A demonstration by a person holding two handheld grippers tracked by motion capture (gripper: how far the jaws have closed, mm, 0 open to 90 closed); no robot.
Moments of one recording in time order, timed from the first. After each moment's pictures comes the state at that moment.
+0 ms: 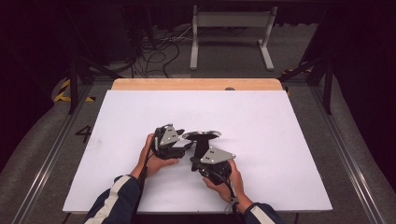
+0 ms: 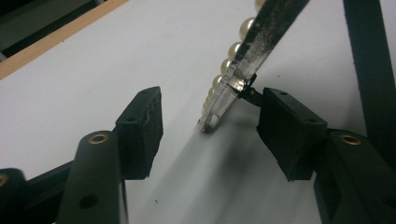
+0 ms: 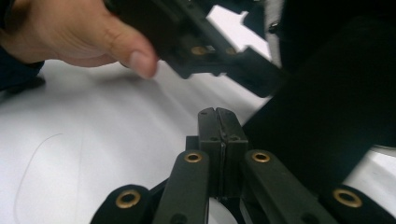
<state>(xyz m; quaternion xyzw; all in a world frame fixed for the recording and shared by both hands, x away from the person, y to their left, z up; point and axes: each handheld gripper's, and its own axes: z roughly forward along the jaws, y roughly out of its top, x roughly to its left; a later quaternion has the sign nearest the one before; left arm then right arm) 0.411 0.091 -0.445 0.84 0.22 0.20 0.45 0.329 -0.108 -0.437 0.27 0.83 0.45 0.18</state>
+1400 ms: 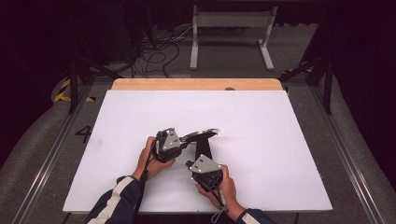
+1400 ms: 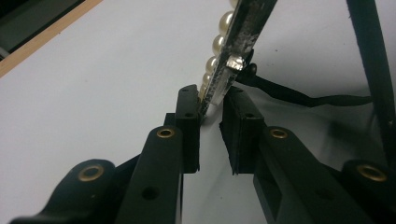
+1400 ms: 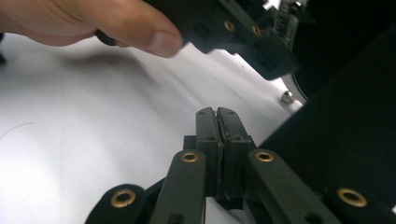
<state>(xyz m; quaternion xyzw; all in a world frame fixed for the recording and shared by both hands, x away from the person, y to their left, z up) 0.401 0.091 -0.448 0.86 0.19 0.22 0.41 0.314 -0.085 -0.453 0.28 0.83 0.41 0.25</state>
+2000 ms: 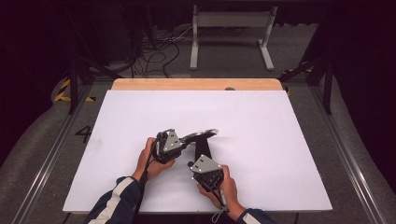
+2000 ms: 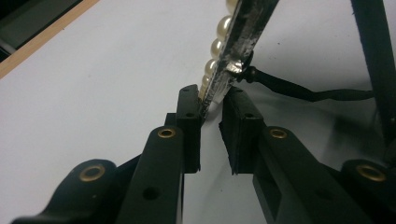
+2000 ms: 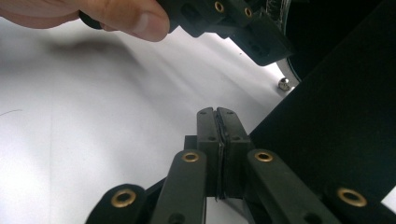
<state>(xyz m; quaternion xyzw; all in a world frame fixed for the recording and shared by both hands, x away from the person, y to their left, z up) 0.397 0.091 -0.447 0.87 0.20 0.23 0.40 0.315 -0.087 -0.456 0.28 0.84 0.39 0.25</state>
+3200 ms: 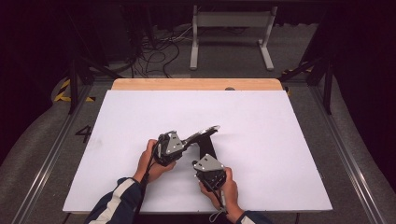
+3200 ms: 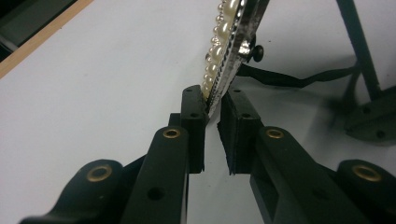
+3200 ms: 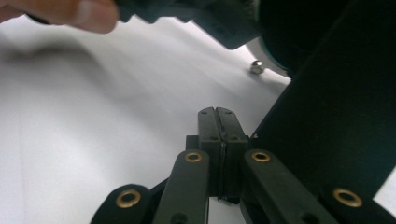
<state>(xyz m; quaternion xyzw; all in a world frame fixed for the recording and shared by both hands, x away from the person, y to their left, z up) 0.387 0.085 -0.443 0.87 0.19 0.23 0.39 0.315 -0.094 -0.459 0.34 0.82 0.38 0.25</state>
